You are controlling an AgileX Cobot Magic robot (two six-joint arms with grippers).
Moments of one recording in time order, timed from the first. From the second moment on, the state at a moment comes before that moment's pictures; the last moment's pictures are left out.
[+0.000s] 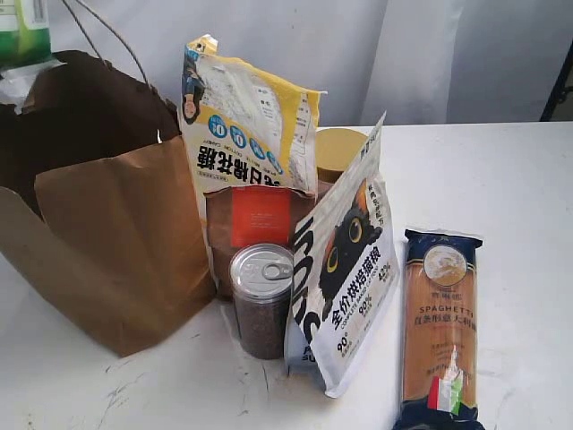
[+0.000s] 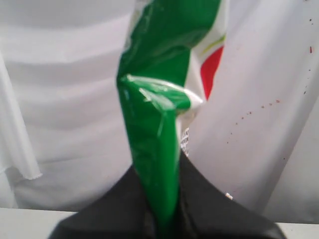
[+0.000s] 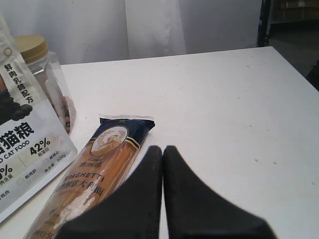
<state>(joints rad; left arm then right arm) -0.50 1.21 -1.25 1.10 0.54 -1.16 -0.04 0.01 0.00 0.05 0.34 0.02</state>
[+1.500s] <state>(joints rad) -0.34 1.39 -1.07 1.30 0.01 -1.30 -0.04 0.01 0.00 0.05 0.34 0.02</state>
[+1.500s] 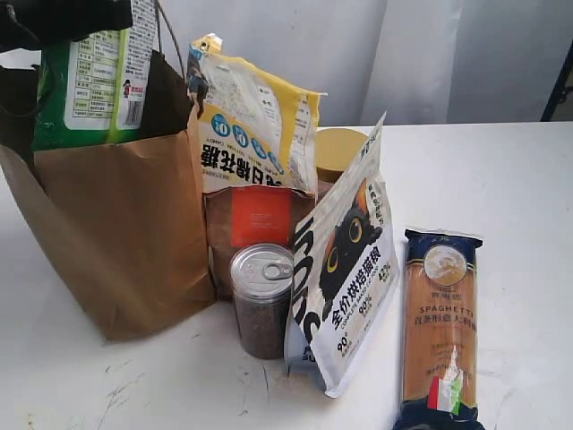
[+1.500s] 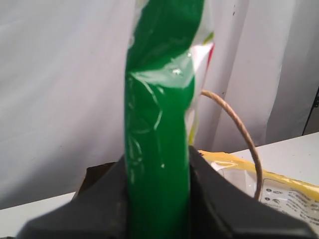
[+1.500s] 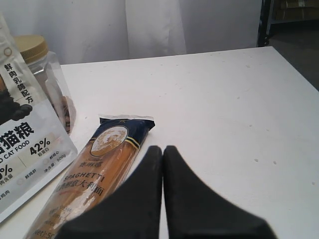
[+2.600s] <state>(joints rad) -0.34 1.39 -1.05 1.35 -0.04 -1.29 -0.04 0.01 0.00 0.05 0.34 0.02</state>
